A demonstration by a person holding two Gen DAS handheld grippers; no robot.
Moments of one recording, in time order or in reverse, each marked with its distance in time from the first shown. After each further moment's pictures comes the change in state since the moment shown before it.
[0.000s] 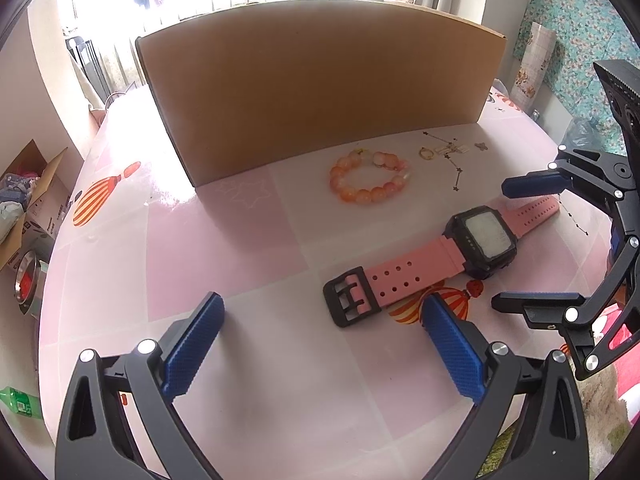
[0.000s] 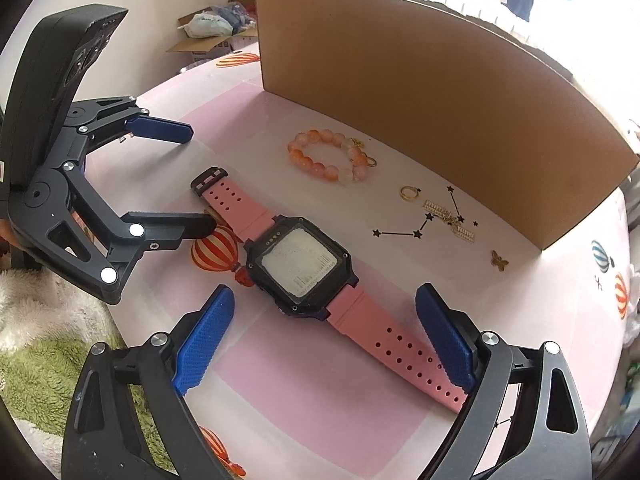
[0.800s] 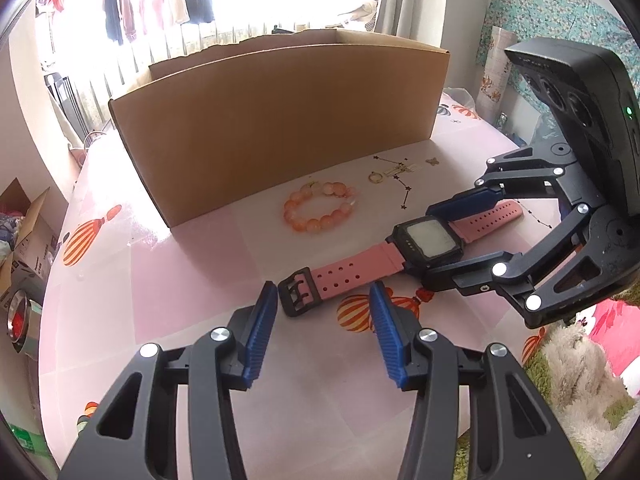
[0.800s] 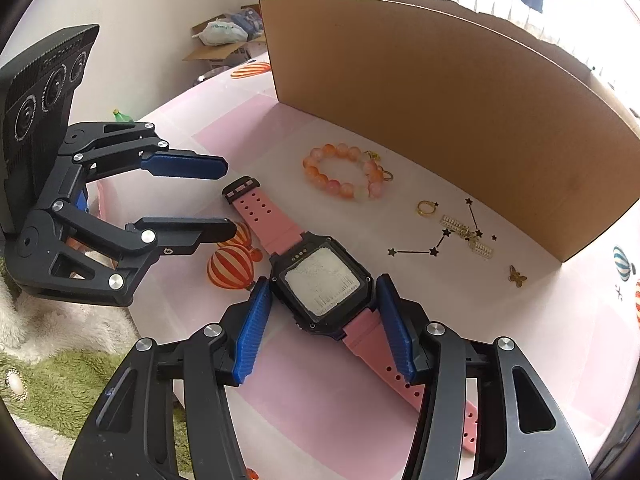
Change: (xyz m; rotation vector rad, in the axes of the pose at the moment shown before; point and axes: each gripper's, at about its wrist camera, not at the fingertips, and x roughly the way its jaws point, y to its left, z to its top) left arm -0.022 -0.019 -0.002 0.100 -0.107 -0.067; right arm -0.006 -0.022 0.011 0.038 0.011 0.118
